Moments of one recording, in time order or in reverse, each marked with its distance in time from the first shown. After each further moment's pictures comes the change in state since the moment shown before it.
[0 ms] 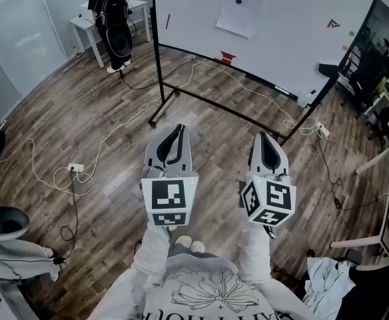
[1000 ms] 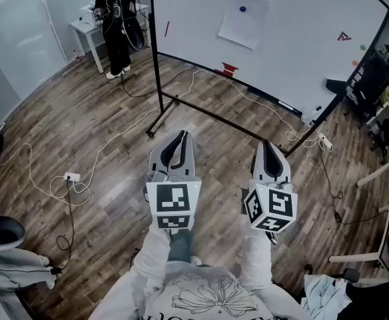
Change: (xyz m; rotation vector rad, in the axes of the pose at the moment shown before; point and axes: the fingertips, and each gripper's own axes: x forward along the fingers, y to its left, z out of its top) left arm 0.101 0.009 -0.018 0.003 0.019 0.007; right arm 0.091 -0.035 -0.018 -0.009 0.006 0.013
